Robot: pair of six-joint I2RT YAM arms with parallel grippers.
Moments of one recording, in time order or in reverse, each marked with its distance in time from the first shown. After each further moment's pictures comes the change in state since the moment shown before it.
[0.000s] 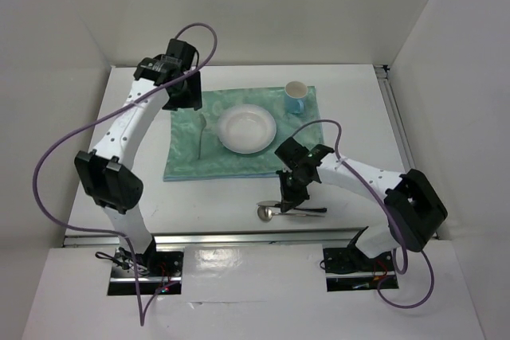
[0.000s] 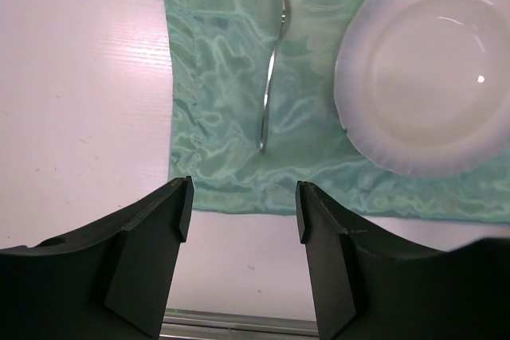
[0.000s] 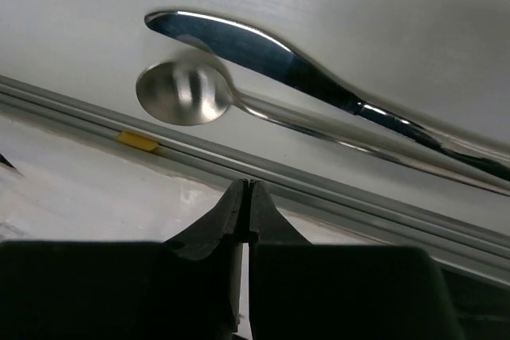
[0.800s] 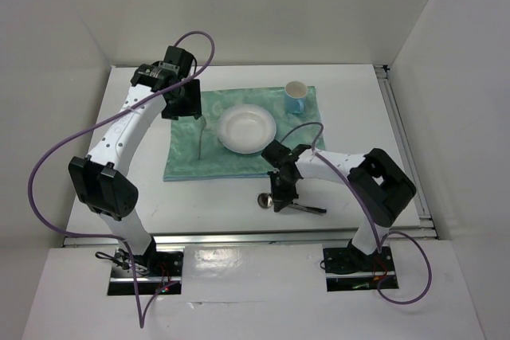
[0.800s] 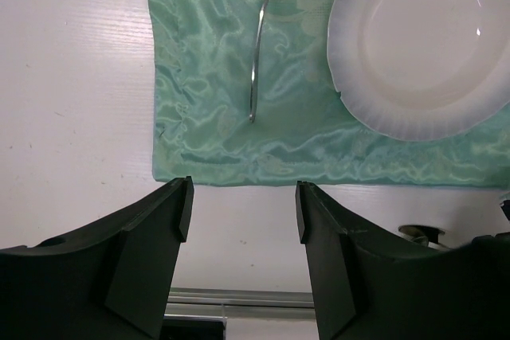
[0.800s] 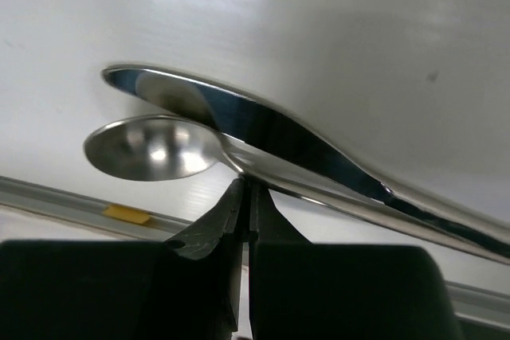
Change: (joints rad) left arm 0.000 -0.103 -0.114 -0.006 0.073 -0.025; right arm 0.028 0.233 0.008 0.126 0.046 0.079
